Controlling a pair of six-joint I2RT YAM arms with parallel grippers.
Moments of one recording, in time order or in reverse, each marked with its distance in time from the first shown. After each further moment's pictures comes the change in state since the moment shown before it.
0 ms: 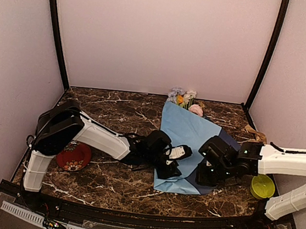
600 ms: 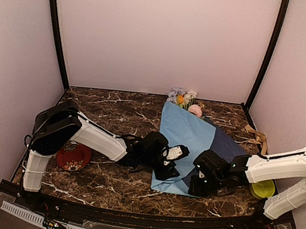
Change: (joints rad) left arm -0.004 -0.029 -0.061 0.045 -0.026 -0.051; right arm 0.011 0.108 -0.126 0.360 -0.145 -0.054
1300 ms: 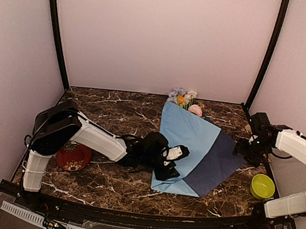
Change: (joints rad) left arm -0.007 0.000 -0.004 0.007 0.006 -0.005; right arm -0.801 -0.128 0.186 -0.412 0.103 -0.286
